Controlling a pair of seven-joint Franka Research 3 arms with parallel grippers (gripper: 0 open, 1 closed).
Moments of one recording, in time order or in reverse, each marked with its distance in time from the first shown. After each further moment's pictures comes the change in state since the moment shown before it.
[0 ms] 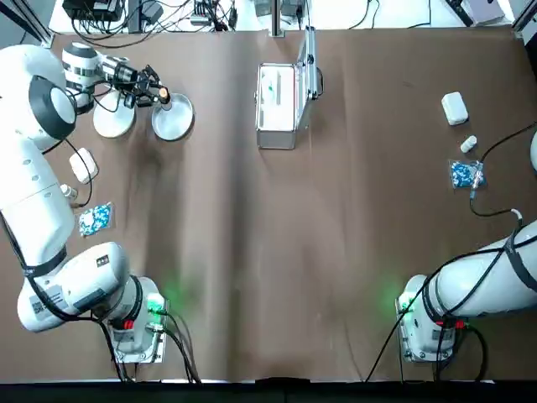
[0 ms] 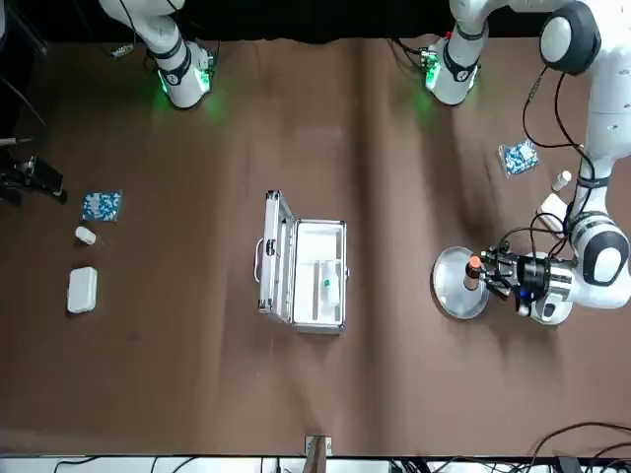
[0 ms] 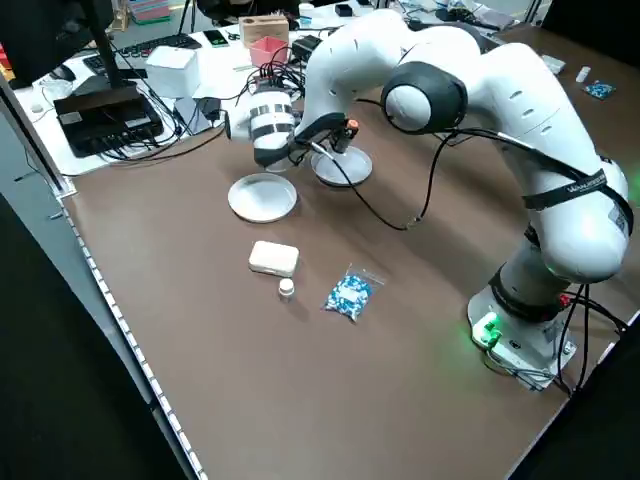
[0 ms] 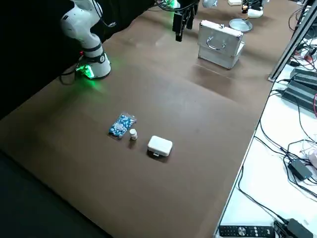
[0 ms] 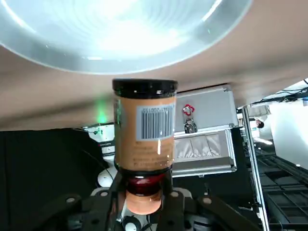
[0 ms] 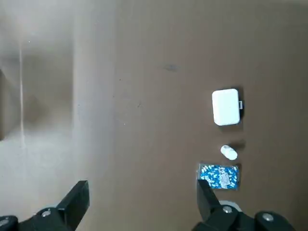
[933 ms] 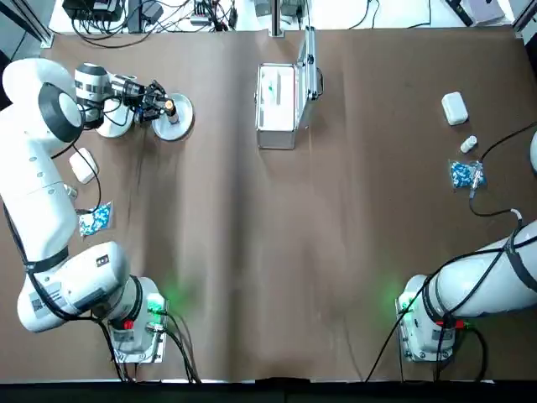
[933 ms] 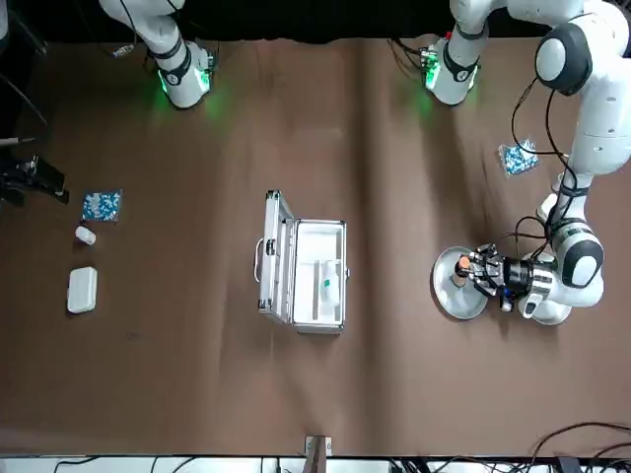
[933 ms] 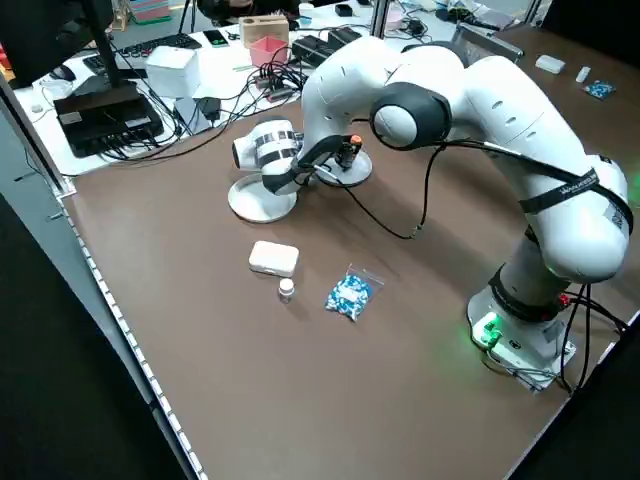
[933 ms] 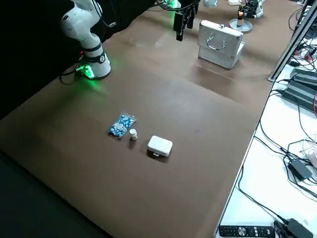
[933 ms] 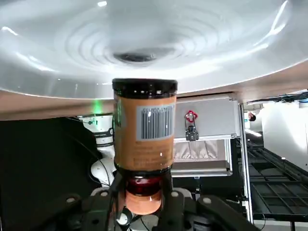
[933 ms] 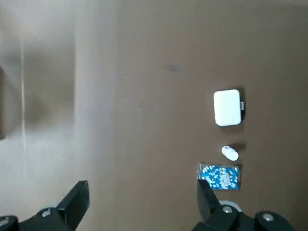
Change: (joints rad) left arm 0.005 0.096 0.000 -0.001 -0.037 -0.002 0.005; right arm 0.006 0.000 0.001 0.000 0.000 0.000 0.000
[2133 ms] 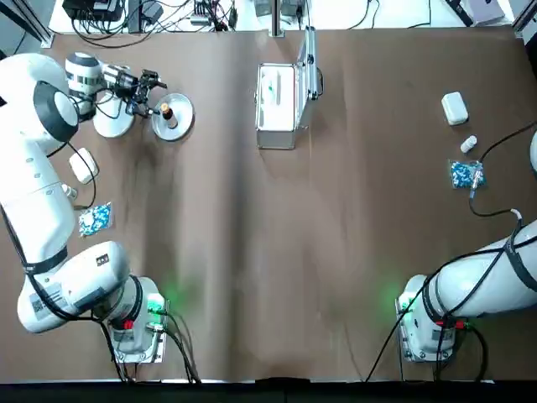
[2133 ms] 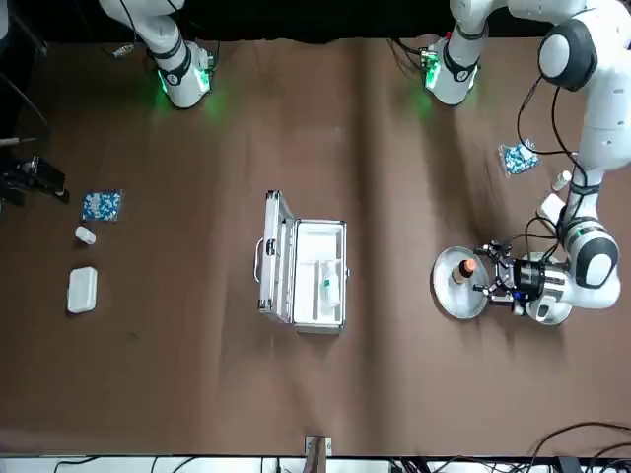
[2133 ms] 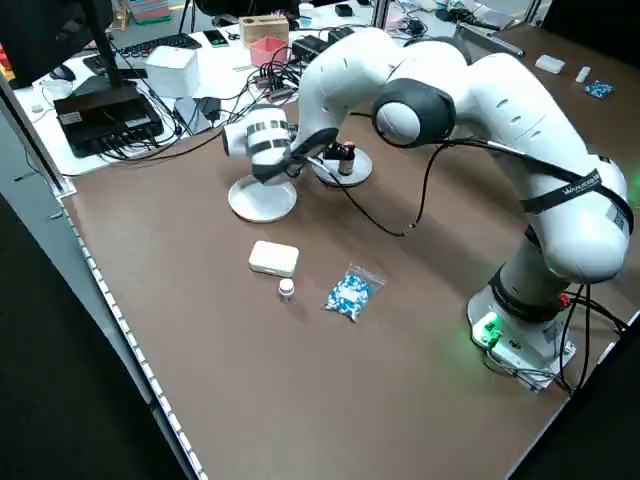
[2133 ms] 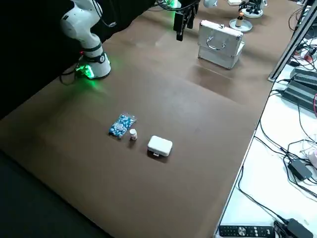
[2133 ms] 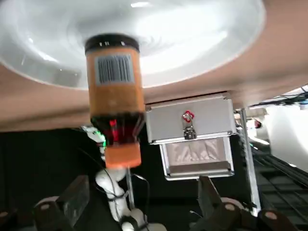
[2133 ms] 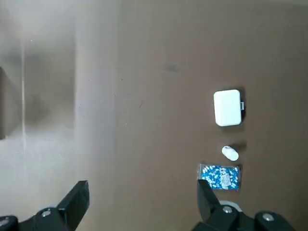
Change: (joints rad) left arm 0.014 -0.051 -0.007 0.055 0.069 -0.004 -0.011; right arm 0.001 0.000 0.000 0.000 0.000 0.000 0.000
